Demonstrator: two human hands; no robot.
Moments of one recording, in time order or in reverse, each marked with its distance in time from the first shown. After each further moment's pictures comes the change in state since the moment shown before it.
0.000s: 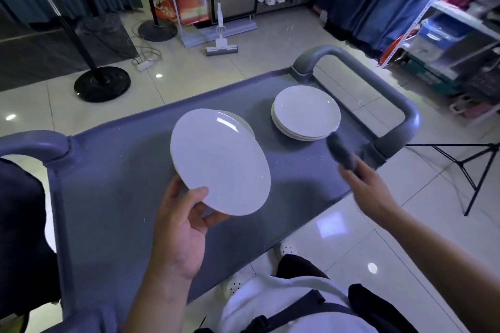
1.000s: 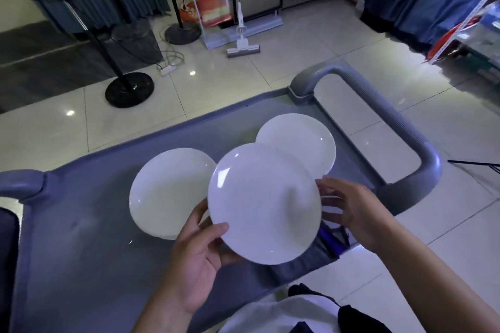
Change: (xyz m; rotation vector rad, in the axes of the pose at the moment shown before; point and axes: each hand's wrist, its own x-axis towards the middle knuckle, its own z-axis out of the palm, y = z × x) left_hand 0.076 -0.066 0.122 0.049 0.060 -0.245; right_hand 0.133 -0.009 -0.052 0.643 -0.348 0.533
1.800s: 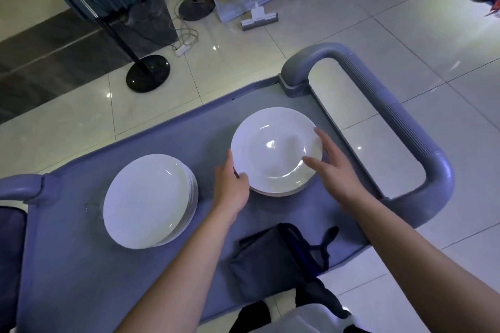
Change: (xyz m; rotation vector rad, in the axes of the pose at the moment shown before) left_hand 0.182 -0.045 0.100 1.036 0.382 0.061; right_hand 0.147 -0.017 -0.062 -0.241 -0.153 -0.389
